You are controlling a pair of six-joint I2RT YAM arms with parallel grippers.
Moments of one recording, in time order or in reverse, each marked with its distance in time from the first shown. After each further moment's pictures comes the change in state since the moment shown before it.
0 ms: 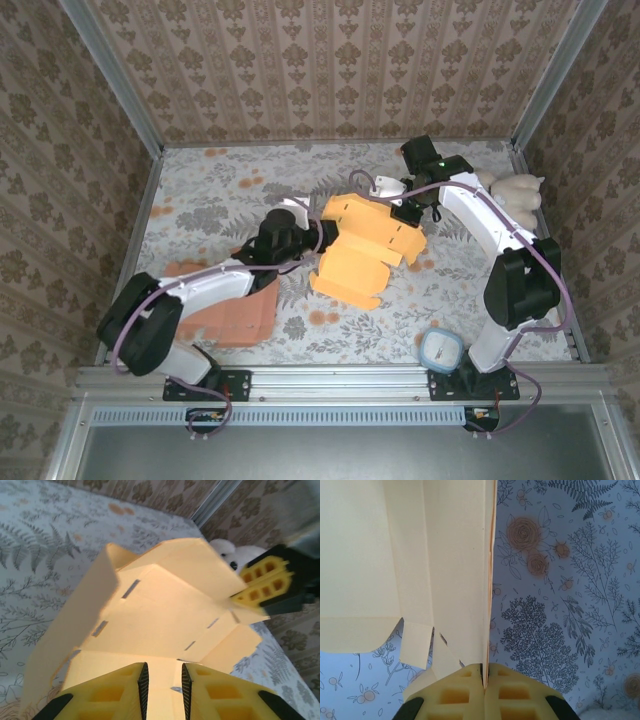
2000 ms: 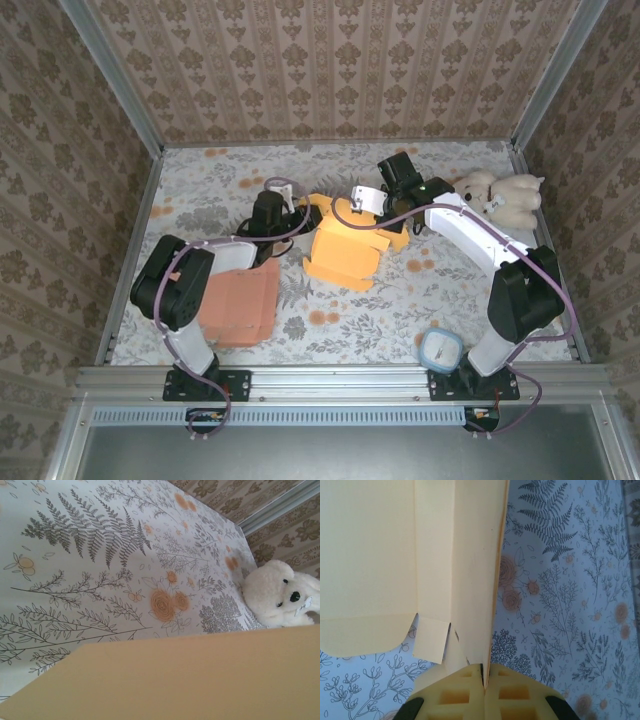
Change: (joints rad) left arm 0.219 0.280 0.106 0.065 0.164 -0.103; right arm 0.146 -0.073 -0.170 0.278 0.166 0.008
